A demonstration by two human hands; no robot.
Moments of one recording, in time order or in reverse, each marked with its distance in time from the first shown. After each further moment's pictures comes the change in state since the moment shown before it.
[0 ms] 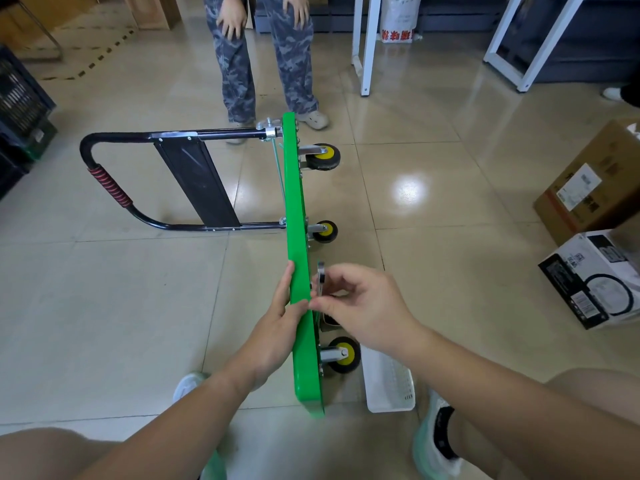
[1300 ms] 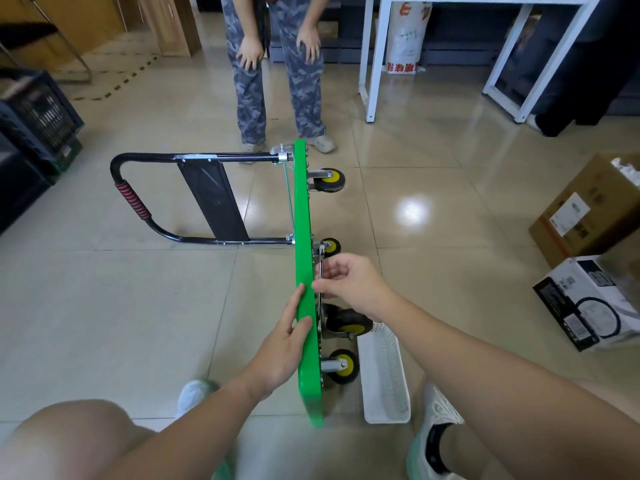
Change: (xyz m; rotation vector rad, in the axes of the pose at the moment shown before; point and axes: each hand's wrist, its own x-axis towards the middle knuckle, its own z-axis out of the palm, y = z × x) left_hand -0.027 0.001 0.004 0.078 -0.001 0.017; right_hand 0.045 -0.007 -0.005 0.038 -0.060 0.392
